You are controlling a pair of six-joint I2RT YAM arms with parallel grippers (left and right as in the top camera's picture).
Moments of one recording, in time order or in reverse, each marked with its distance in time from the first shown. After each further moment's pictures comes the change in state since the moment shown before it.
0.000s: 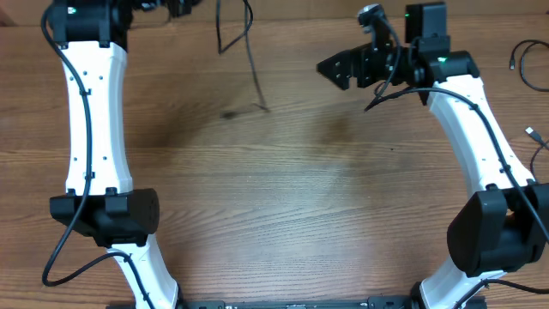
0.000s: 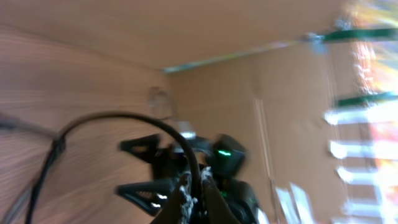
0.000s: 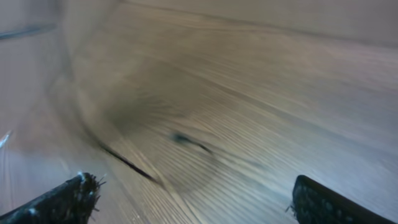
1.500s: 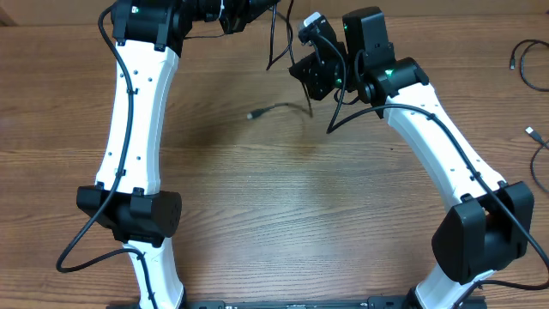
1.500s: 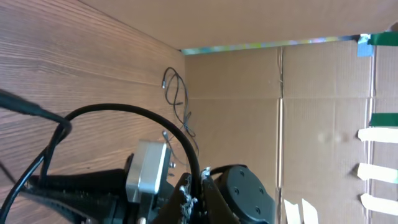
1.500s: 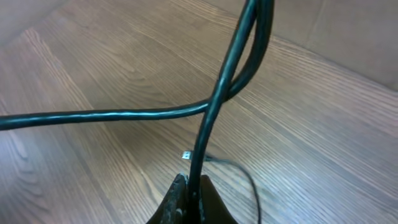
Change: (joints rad) left arm -0.179 0.021 0.000 -0.019 -0.158 -0.134; right arm 0.211 0.001 0.000 0.060 0.231 -0.101
